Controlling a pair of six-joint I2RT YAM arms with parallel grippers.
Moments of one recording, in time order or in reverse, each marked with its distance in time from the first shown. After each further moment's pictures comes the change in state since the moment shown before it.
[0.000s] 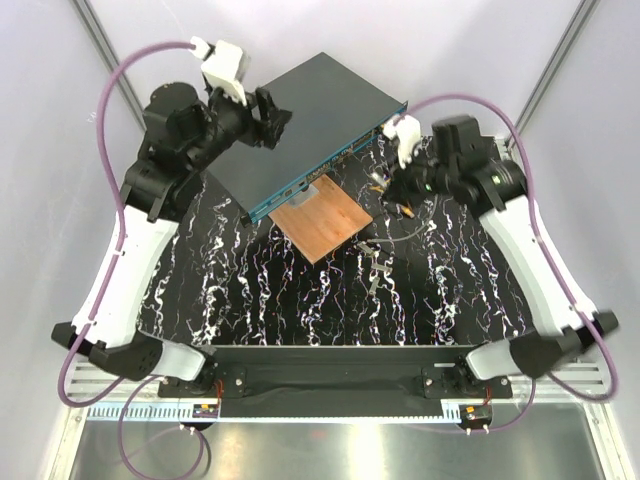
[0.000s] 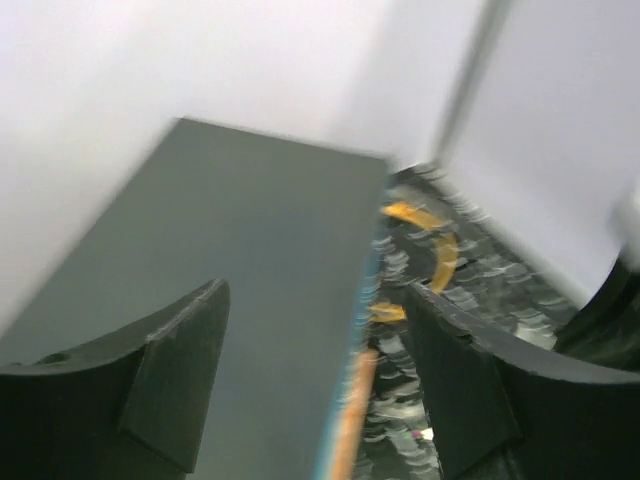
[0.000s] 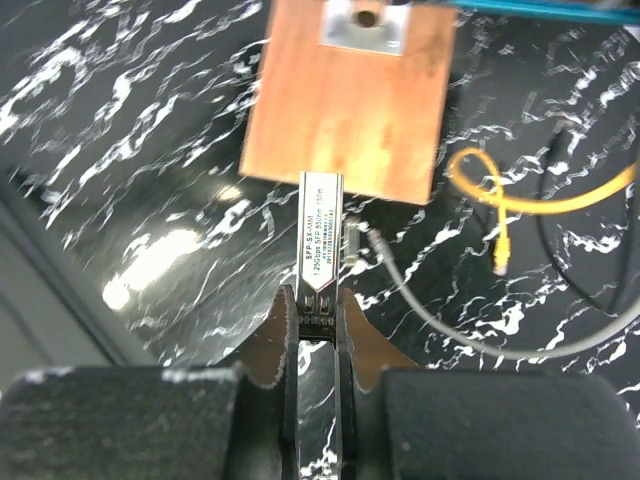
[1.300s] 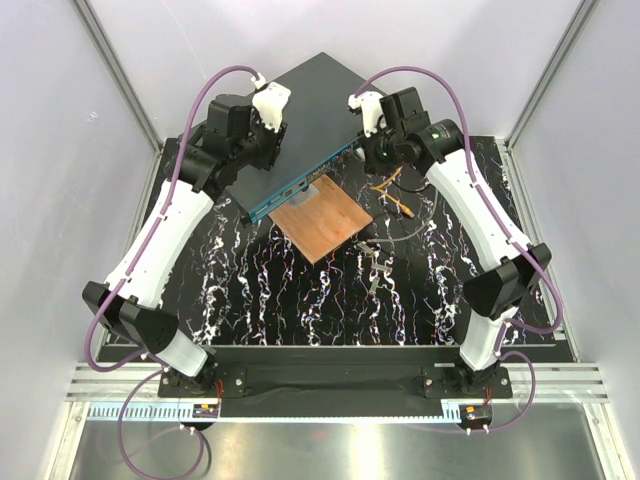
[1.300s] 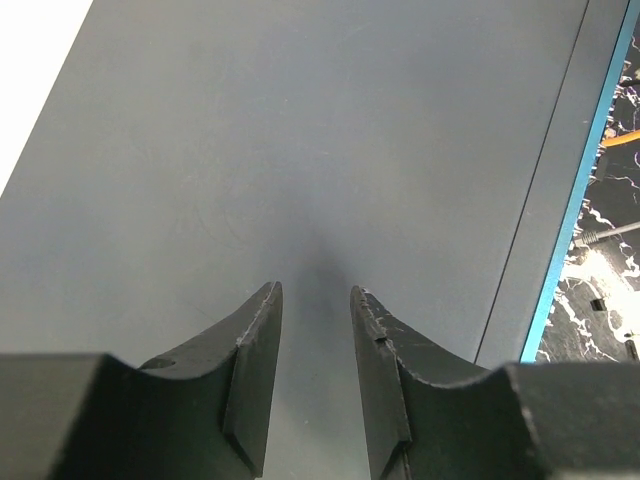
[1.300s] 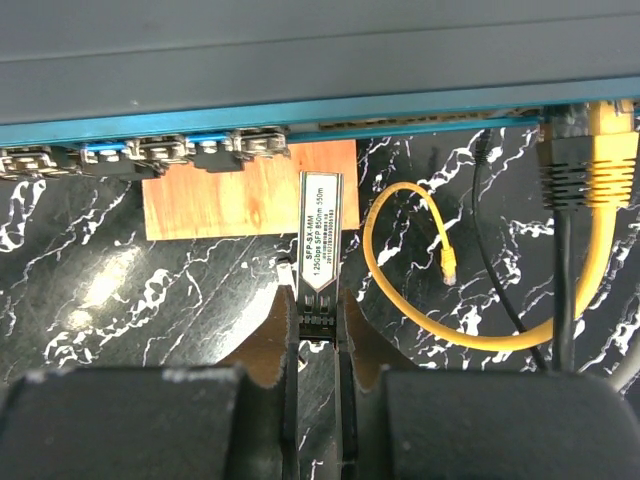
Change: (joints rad) left arm 0.009 0.128 -0.130 -0.204 -0.201 0.280; right arm 0.040 0.475 0.420 -0.043 0.293 0.127
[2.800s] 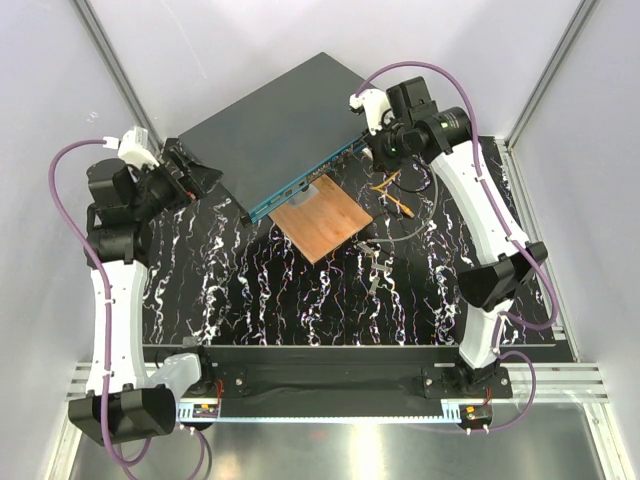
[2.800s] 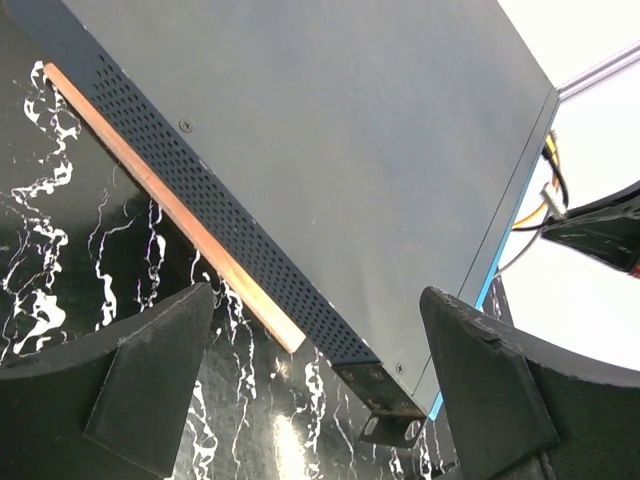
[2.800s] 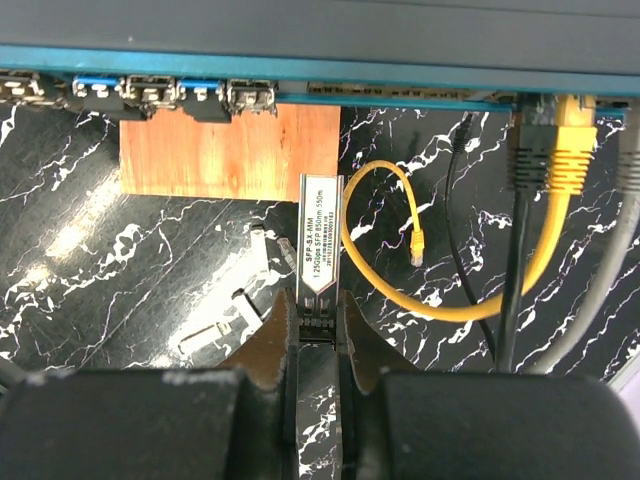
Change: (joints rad) left arm 0.615 -0.519 -0.607 0.248 0.584 -0.678; right arm -0.023 0.057 0.178 -0.186 -0.031 -0.145
